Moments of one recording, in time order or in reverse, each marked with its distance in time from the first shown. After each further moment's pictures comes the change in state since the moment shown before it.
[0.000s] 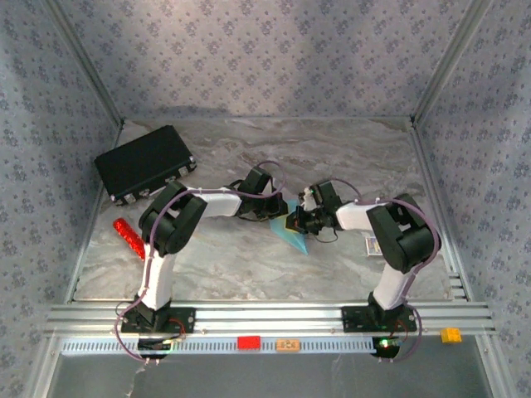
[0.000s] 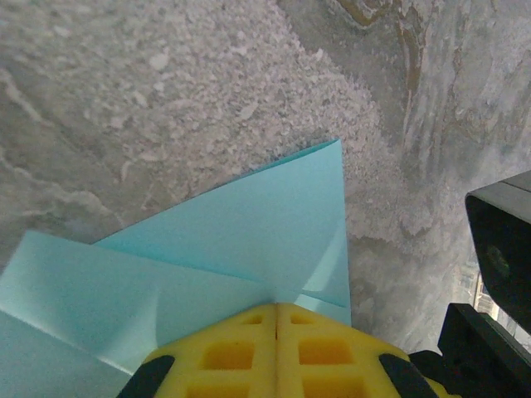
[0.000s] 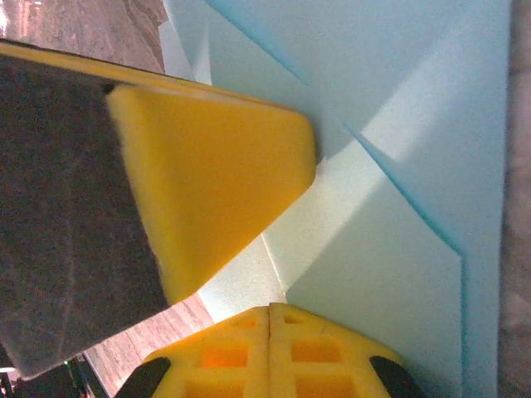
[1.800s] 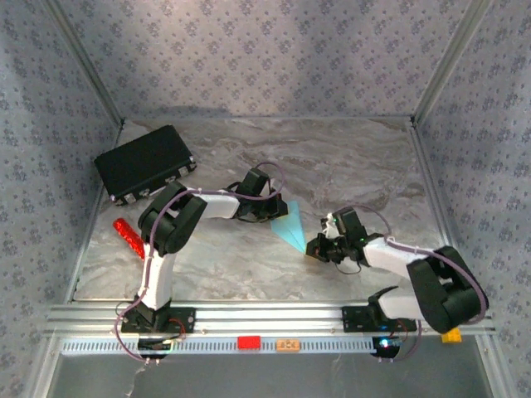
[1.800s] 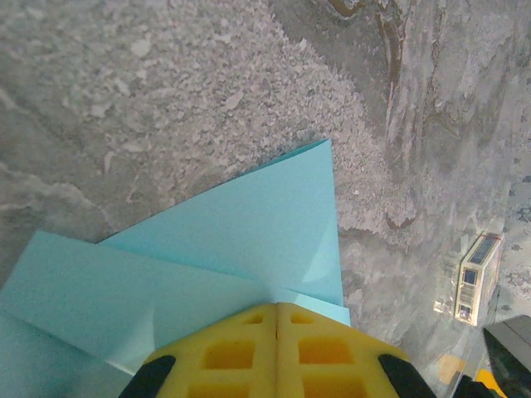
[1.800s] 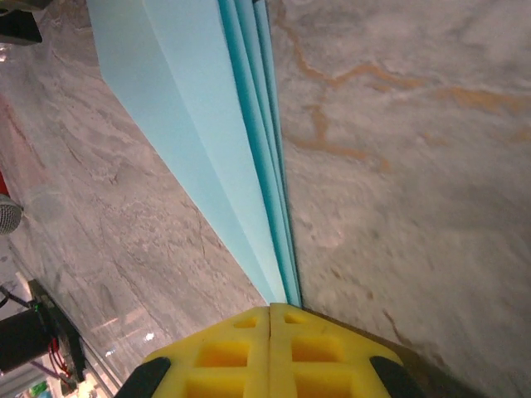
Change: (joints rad) left arm 0.011 -0.001 -0.044 0.087 0.044 -0.013; right arm -0.024 -0.482 -0.374 -0.119 0.065 0.039
